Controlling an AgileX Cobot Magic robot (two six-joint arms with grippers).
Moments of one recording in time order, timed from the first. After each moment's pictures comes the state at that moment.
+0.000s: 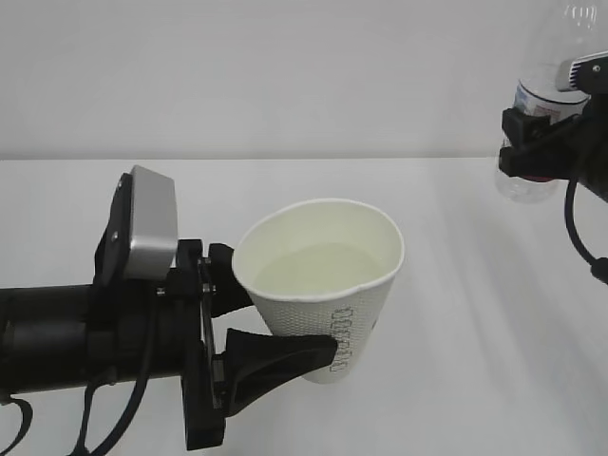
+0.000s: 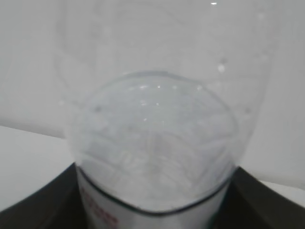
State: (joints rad) left arm -0.61 1.63 -0.49 0.84 -1.01 -0.45; right arm 0.12 1.61 -0.64 0.07 -0.72 -0.22
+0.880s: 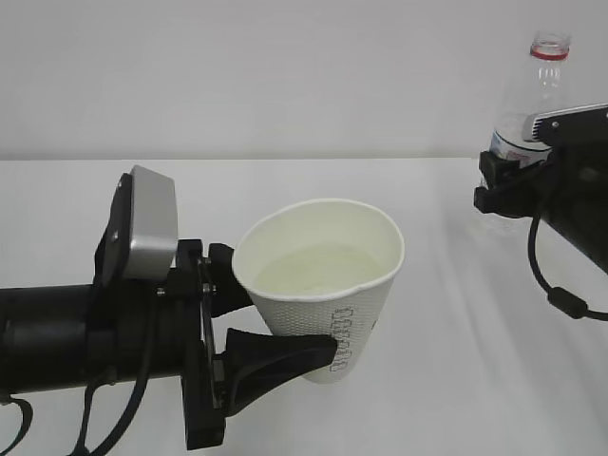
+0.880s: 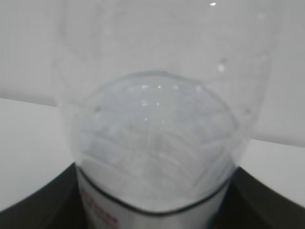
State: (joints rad) left arm -0.61 1.63 -0.49 0.84 -1.01 -0.45; right arm 0.12 1.85 -0.65 0.07 -0.90 -0.16
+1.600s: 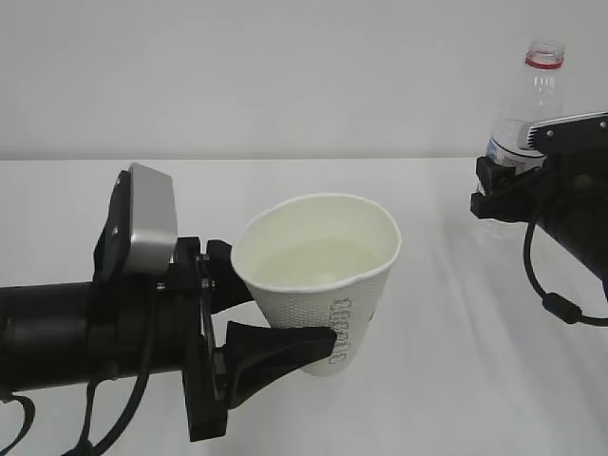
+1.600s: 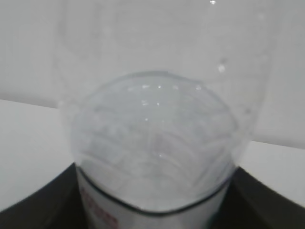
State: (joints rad) left arm -0.61 1.63 -0.49 0.81 -1.00 -0.45; right arm 0.12 1.89 -0.65 0.06 -0.95 -0.15
